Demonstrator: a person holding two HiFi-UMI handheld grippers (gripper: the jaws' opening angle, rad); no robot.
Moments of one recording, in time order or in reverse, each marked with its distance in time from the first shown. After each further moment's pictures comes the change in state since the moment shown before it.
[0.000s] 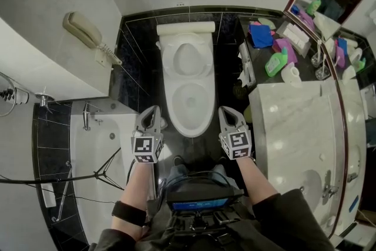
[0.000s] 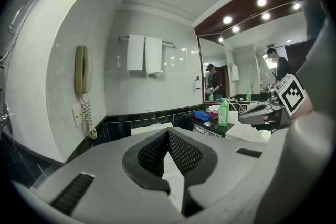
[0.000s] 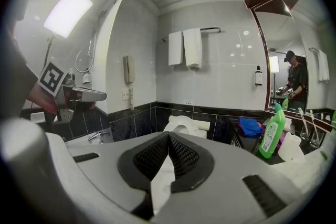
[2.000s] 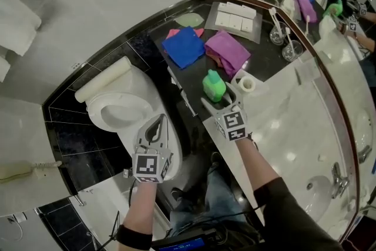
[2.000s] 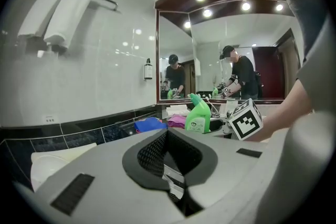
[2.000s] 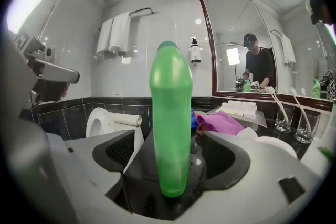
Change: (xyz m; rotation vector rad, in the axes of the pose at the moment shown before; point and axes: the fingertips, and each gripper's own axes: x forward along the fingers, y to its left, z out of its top) left arm 0.369 -0.305 0.063 0.123 0.016 -0.467; right arm 0.091 -0.446 -0.102 0.143 -0.013 -0.326
